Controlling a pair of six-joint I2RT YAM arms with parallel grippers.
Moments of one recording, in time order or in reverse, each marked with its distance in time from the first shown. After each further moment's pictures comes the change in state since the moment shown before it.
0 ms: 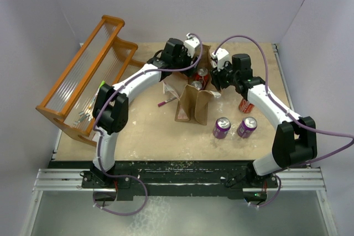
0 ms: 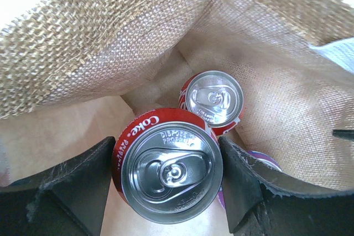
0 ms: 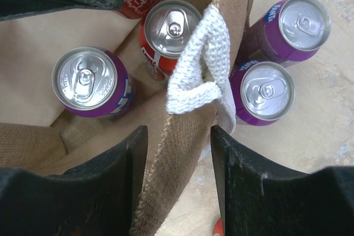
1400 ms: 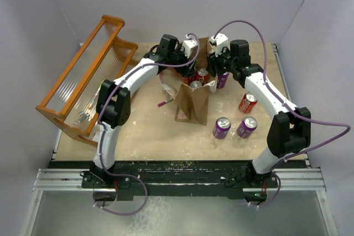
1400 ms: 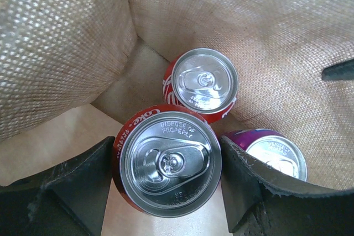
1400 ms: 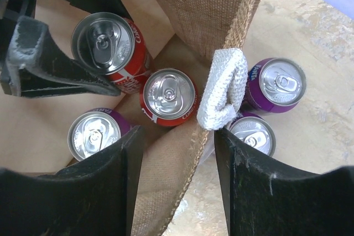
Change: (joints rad) left arm 0.084 0.126 0.132 -0.113 0.338 0.123; right arm -0.004 0.122 0.222 -0.023 -0.029 0.081
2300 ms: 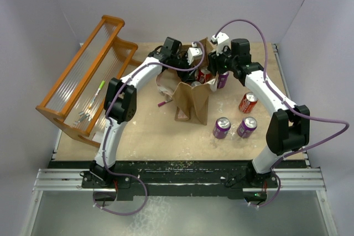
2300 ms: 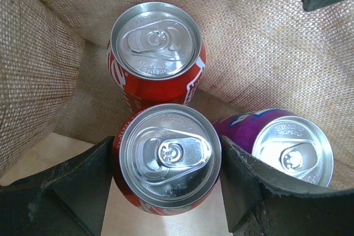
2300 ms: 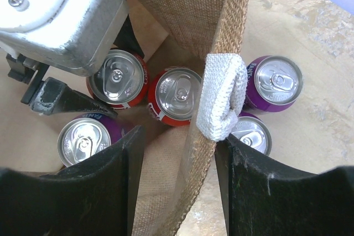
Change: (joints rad) left arm 0.005 0.157 0.163 -0.173 0.198 0.245; right arm -0.018 0.026 0.023 -0.013 -0.004 0.002
